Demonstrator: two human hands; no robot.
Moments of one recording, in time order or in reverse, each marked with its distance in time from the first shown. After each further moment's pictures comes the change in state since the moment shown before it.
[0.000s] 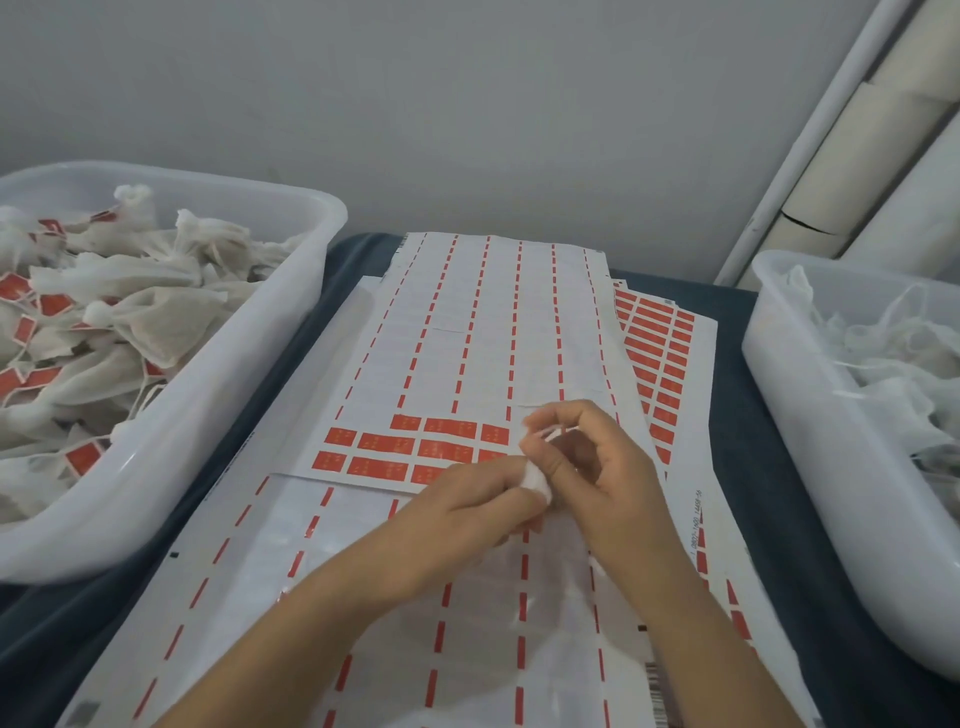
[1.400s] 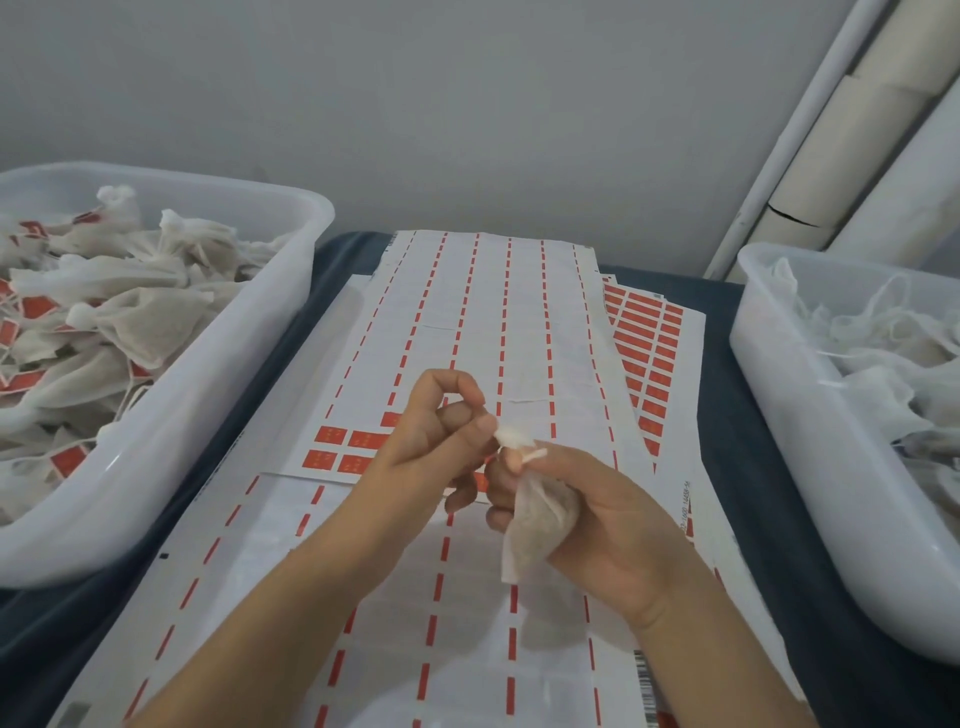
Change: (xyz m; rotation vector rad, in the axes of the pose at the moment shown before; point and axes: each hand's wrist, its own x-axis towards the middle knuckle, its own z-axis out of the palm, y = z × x) left_hand 0.006 -0.002 -0.013 -0.336 0.210 0.159; right_hand -0.003 -0.007 -0.003 0.998 -0.322 0.554
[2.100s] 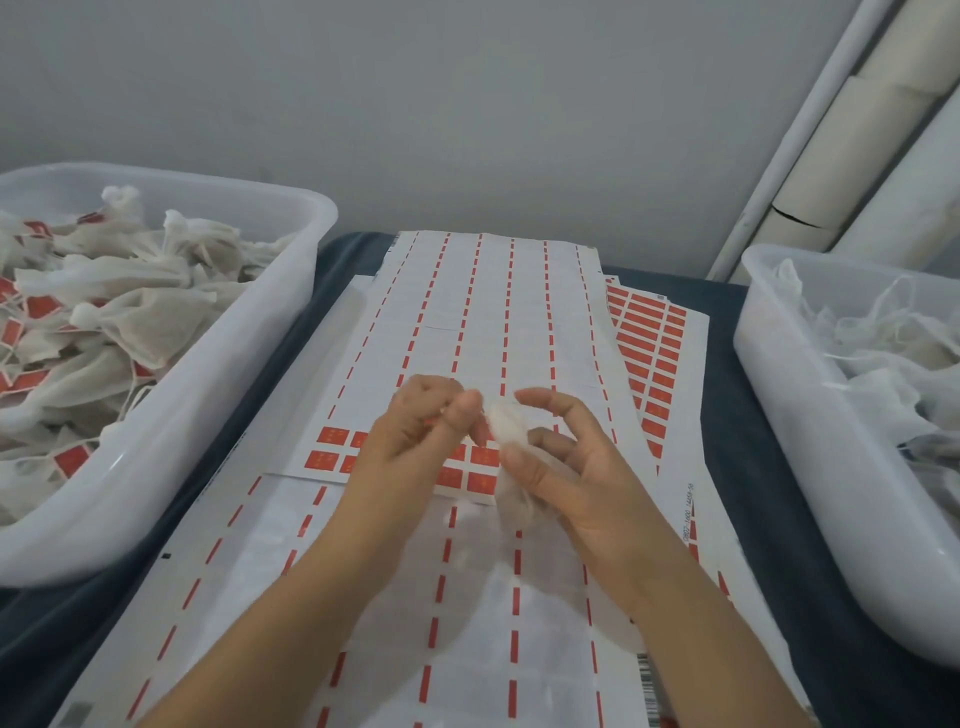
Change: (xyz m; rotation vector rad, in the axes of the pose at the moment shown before) left_hand 0.001 -0.005 0.003 0.220 0.315 0.062; right_hand -0.001 -0.002 0.007 -0.709 0.226 -0.187
